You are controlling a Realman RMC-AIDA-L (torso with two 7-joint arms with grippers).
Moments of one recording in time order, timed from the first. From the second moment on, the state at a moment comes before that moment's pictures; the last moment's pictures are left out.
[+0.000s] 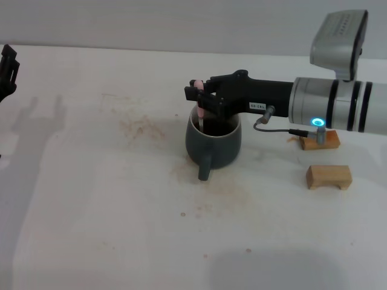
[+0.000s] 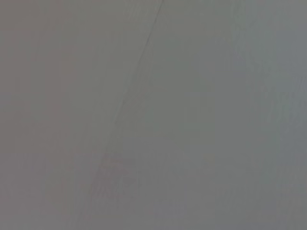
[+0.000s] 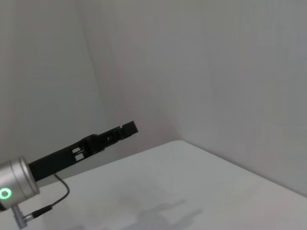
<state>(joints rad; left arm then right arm) -0.40 -2.07 -1.48 -0.22 2.85 1.13 -0.53 0.82 2.08 -1.08 -0.31 -1.51 -1.13 1.27</state>
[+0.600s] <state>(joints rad) -0.40 -2.07 -1.47 -0.22 2.85 1.12 -0.54 0.73 2.07 -1.07 -0.36 -1.50 -1.13 1.27</state>
